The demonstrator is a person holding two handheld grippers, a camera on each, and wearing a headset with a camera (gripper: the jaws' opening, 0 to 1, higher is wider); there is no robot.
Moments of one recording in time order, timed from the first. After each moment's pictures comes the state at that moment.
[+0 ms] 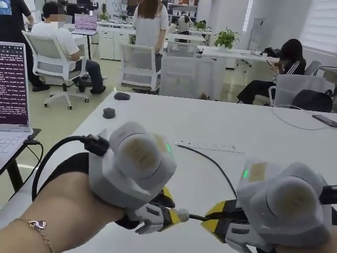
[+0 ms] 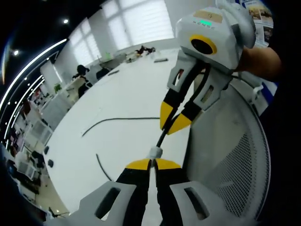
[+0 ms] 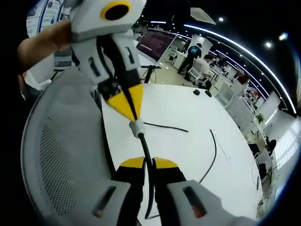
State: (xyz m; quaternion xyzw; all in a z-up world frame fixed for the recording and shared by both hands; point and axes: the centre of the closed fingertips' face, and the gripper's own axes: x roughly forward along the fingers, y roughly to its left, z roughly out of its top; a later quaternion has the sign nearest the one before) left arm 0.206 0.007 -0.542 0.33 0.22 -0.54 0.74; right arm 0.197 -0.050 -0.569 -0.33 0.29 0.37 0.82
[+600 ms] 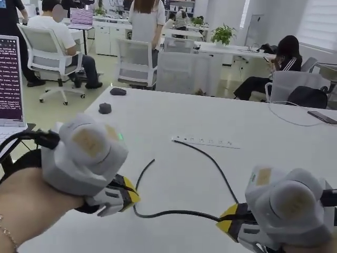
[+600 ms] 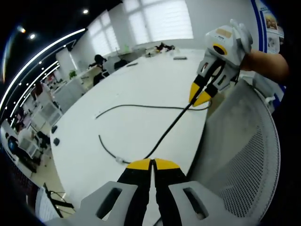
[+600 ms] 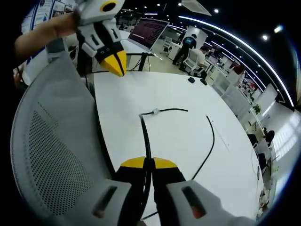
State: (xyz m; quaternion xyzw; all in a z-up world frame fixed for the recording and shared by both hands) left arm 0.229 0.073 -0.559 0.28 0.26 -0.47 0.80; right arm 0.199 -0.076 -0.592 -0.31 0.30 0.36 0.83
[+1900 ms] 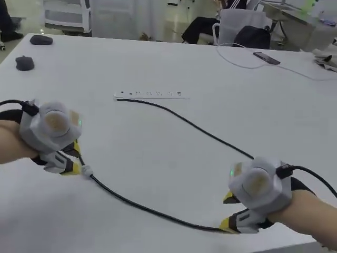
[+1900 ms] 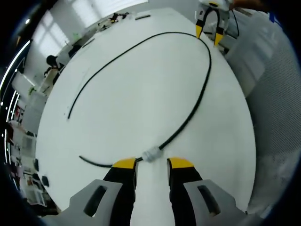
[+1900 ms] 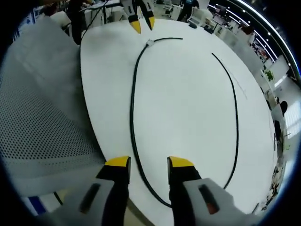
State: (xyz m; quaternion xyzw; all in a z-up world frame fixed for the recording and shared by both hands) left arm 0.398 0.036 -0.717 0.46 0.29 -0.58 0.60; right arm 0.201 -0.206 -0.713 -0.29 0.47 0.33 0.77
